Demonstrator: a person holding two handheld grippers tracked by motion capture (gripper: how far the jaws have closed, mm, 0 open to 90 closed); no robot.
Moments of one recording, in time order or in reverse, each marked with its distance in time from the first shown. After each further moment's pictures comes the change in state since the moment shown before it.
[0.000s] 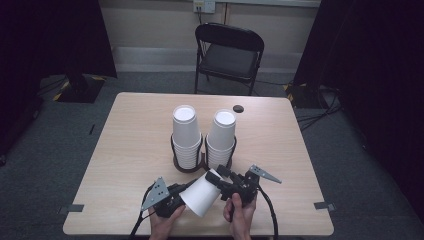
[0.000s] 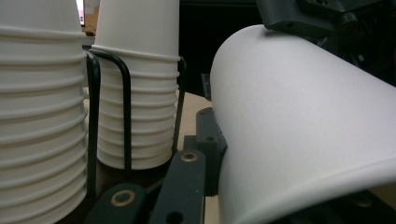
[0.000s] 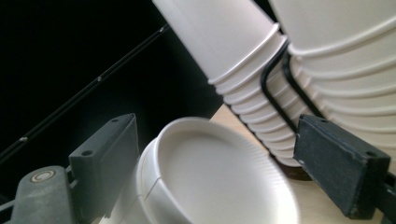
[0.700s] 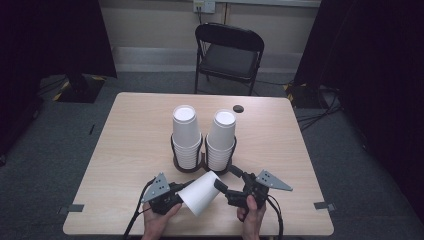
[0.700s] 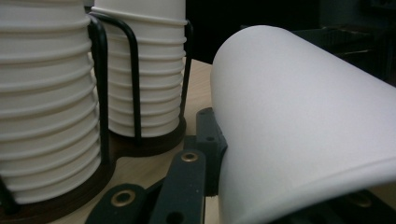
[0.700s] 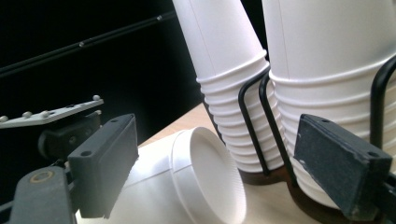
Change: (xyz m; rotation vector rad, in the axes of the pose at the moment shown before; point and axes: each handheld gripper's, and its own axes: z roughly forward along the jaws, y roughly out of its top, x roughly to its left) left arm 0.014 0.009 -0.005 0.169 -0.014 -0.003; right arm 0.000 0.002 -0.028 -0.011 -0.032 -0.321
